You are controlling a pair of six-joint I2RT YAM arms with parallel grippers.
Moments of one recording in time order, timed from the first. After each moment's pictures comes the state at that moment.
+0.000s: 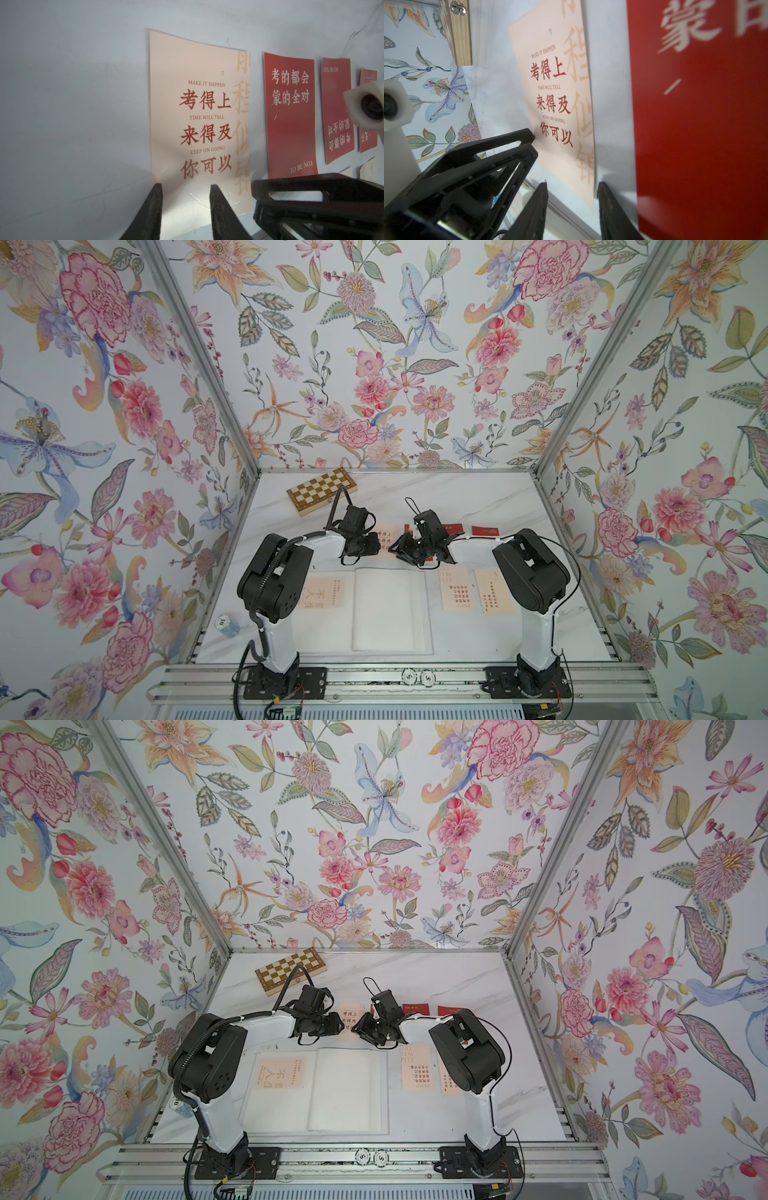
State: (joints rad) left arm -0.45 1.87 1.06 -0.17 0.21 -0.47; right arm 0.64 2.00 1.13 0.05 -0.42 1.04
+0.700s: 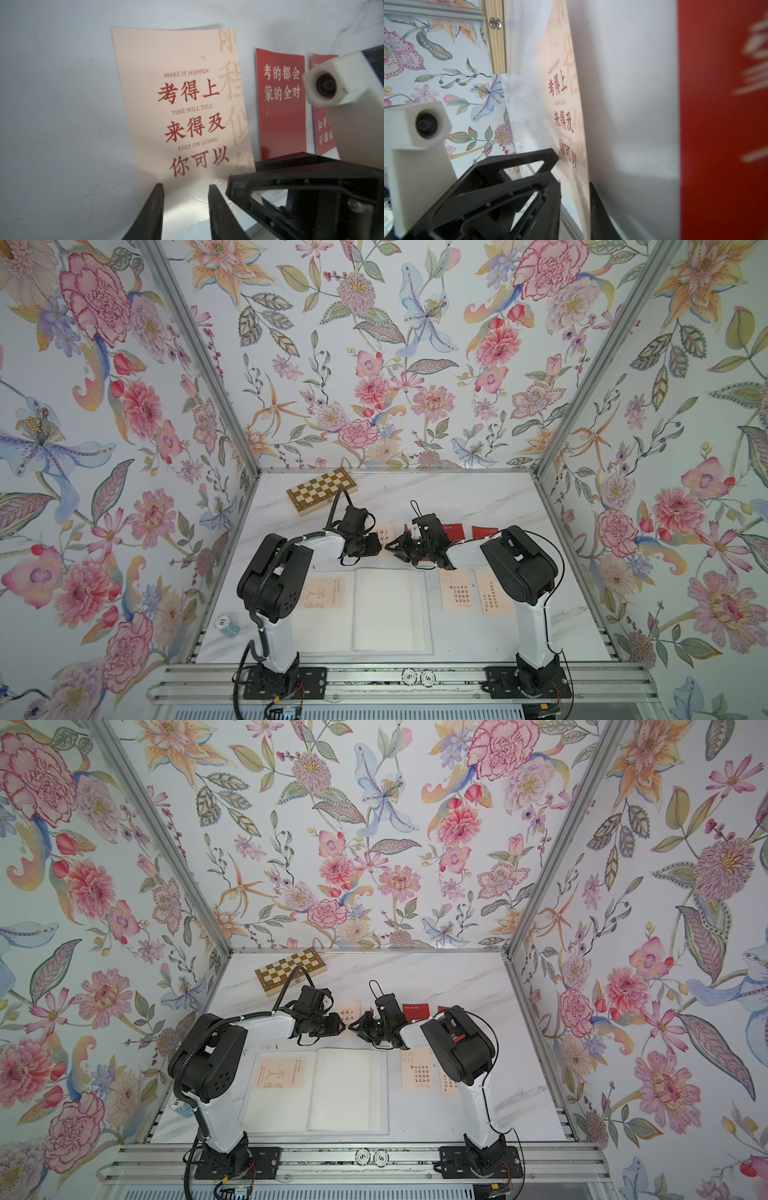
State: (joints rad) left arm -0.44 1.87 1.05 -0.15 0.26 -0.47; right arm 0.62 2.10 1.07 0.41 -0.52 1.17
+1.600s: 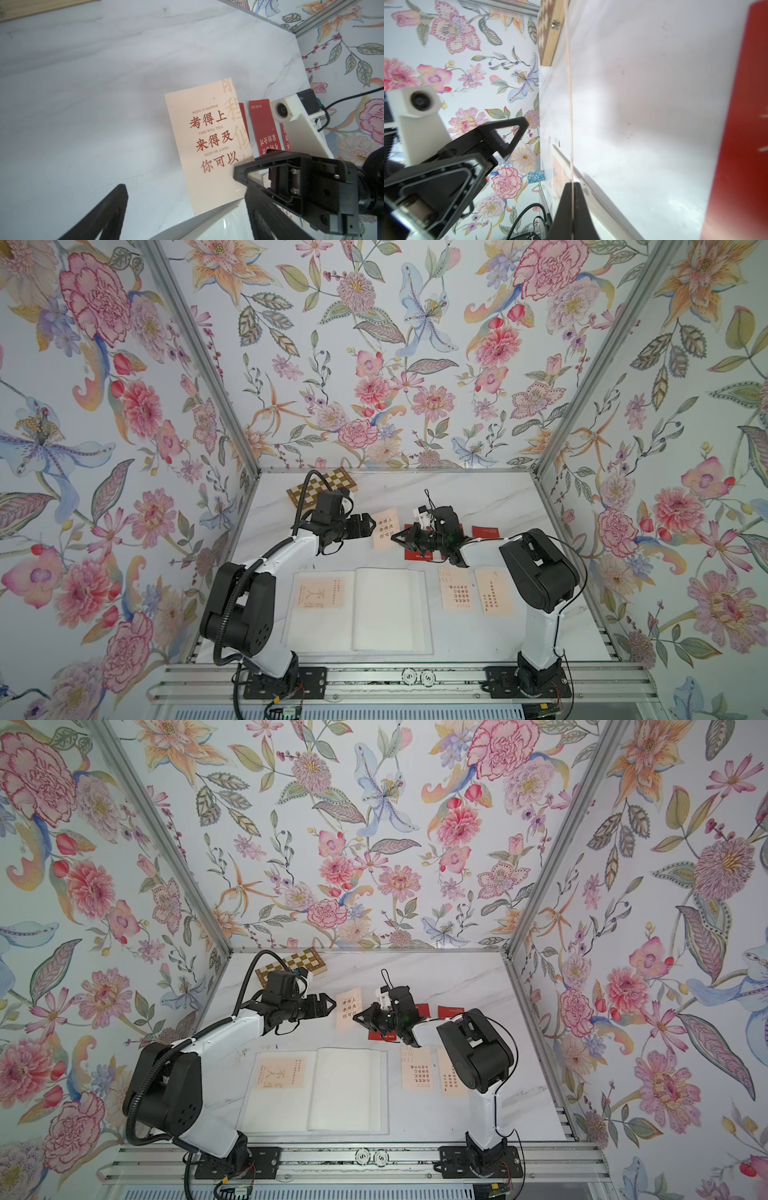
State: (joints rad) left arm -0.32 1.58 1.03 -0.21 0.33 -0.41; right arm 0.54 1.94 1.00 0.49 -0.68 1.07
